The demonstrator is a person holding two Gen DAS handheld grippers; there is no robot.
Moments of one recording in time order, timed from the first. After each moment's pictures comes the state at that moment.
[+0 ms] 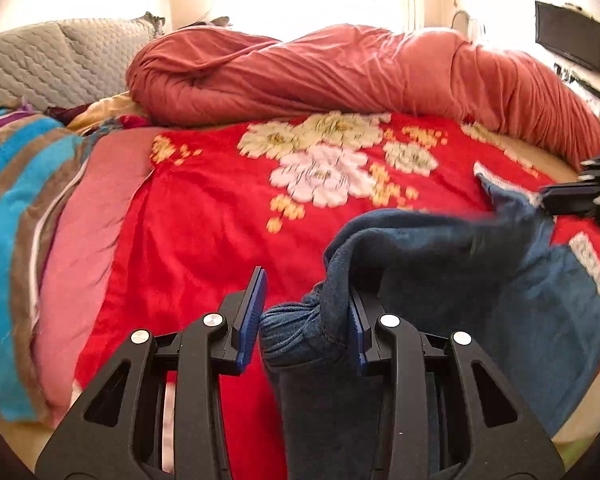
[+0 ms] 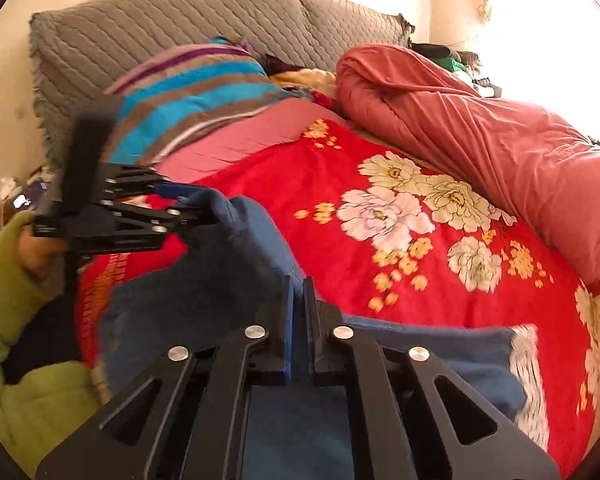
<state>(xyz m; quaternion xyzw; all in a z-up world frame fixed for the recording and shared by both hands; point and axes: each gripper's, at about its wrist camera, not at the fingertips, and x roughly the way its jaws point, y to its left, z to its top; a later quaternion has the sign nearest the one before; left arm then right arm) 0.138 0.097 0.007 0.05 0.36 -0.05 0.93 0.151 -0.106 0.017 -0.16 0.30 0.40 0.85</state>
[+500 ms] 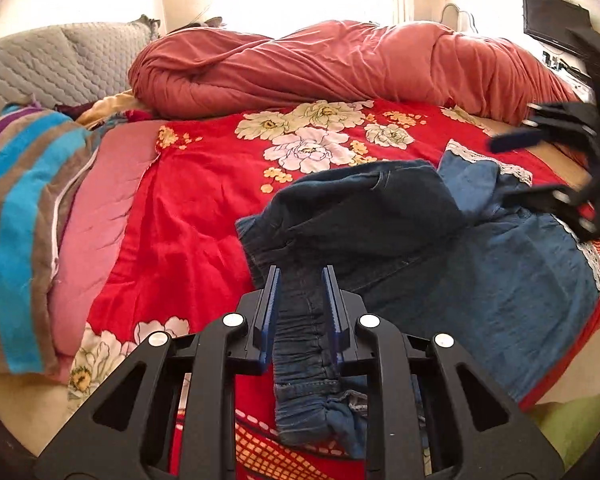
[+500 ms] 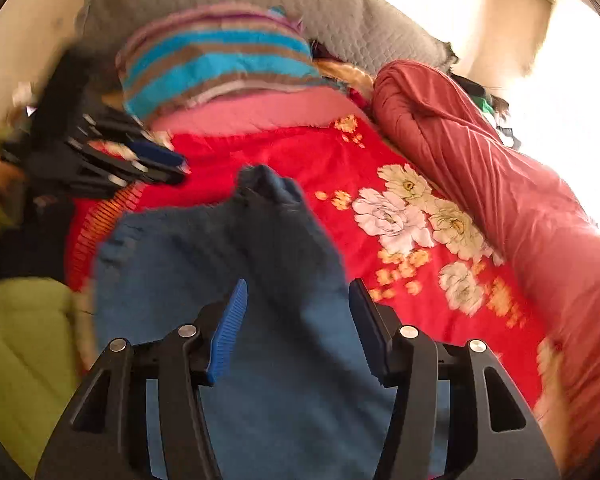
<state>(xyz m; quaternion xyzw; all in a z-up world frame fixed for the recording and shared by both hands) 0.083 0.094 0.009 0.06 0.35 -0.07 0.93 0.154 -0.074 -0.005 -0.33 0.28 0.40 0.81</state>
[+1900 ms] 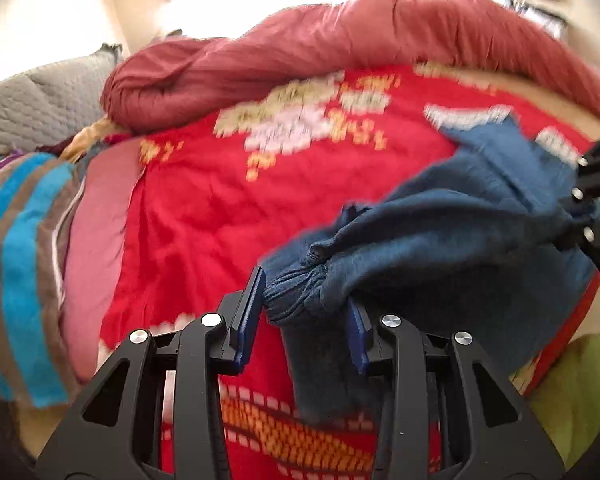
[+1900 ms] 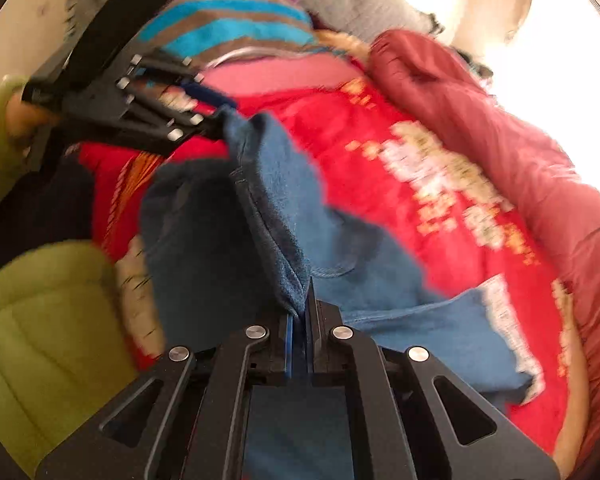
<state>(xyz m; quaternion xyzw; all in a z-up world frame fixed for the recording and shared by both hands) 0.070 0.083 -0.014 0.17 0.38 -0.08 0.91 0.046 -0.070 -0.068 -0.30 0.32 0.36 0.82</state>
